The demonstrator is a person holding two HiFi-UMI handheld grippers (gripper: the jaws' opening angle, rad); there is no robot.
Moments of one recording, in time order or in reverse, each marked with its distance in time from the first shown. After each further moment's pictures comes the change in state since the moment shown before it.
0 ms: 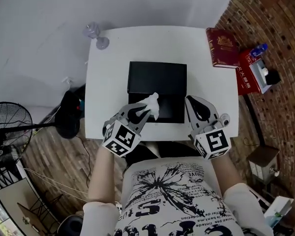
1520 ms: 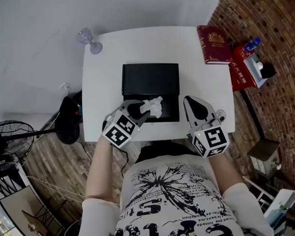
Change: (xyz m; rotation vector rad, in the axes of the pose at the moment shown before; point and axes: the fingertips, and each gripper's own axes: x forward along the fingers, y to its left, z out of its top) left arm 0.024 -0.007 -0.002 -0.060 0.121 -0.128; right arm -0.019 -0.016 -0.010 0.093 0.044 -0.056
